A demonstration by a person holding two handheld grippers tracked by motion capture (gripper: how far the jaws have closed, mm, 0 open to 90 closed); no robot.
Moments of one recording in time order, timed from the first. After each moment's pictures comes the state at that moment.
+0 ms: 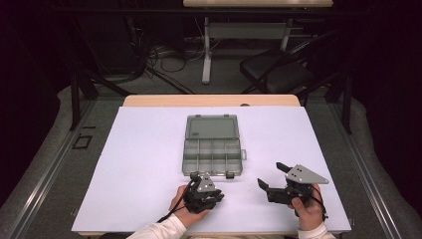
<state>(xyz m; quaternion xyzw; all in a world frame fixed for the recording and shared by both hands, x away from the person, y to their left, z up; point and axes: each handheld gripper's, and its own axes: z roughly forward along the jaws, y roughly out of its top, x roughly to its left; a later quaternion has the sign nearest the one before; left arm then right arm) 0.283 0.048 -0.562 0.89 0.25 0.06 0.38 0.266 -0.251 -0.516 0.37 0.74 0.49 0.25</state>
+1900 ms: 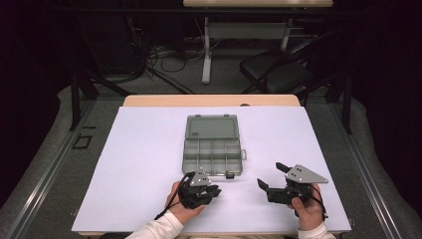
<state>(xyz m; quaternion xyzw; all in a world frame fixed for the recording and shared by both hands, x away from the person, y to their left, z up) 0.290 0.063 -0.546 0.87 0.27 0.05 0.41 0.266 -0.251 -0.516 0.37 0.75 0.49 0.25</state>
